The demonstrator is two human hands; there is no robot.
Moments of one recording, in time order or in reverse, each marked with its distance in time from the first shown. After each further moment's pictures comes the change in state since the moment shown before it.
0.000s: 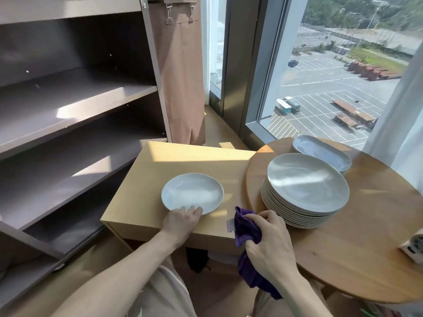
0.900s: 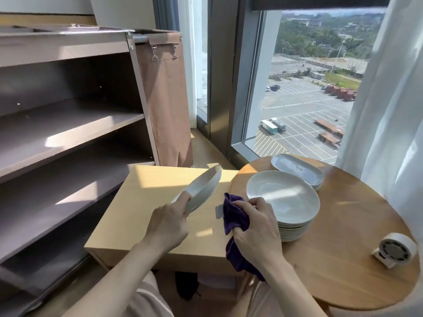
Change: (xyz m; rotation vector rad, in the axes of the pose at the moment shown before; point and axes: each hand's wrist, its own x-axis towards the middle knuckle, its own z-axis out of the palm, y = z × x) left_hand 0.007 0.000 -0.101 -0.637 0.331 -0.264; right_hand 0.030 -0.018 -0.047 0.063 0.218 -0.110
